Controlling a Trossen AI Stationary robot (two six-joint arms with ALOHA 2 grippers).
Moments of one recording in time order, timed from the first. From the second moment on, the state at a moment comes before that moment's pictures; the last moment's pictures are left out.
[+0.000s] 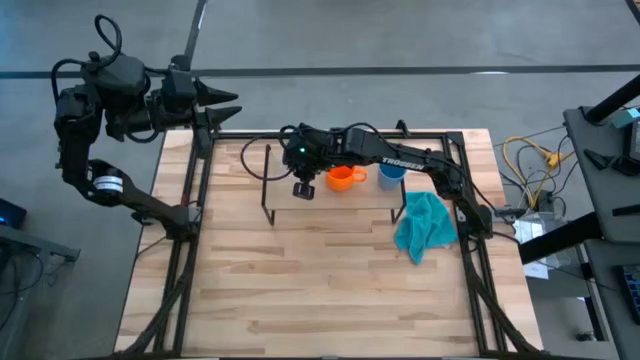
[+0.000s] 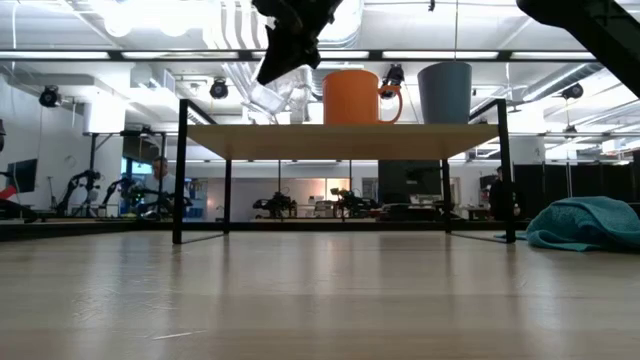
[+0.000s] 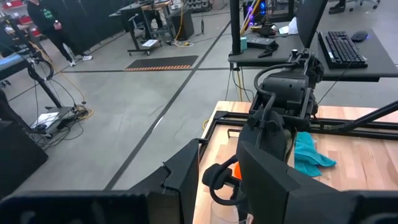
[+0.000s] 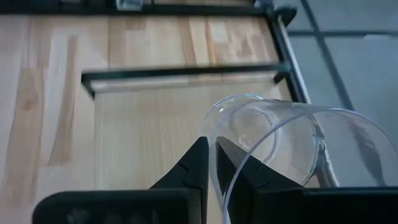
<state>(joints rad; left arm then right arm) 0.19 1.34 2.34 -1.24 -0.22 0.13 -0.15 2.19 2.35 -0.99 0.10 -0.12</state>
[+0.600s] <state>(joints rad) 0.19 1.34 2.34 -1.20 -0.22 0.11 -0.17 2.19 2.35 -1.16 0.08 -0.15</state>
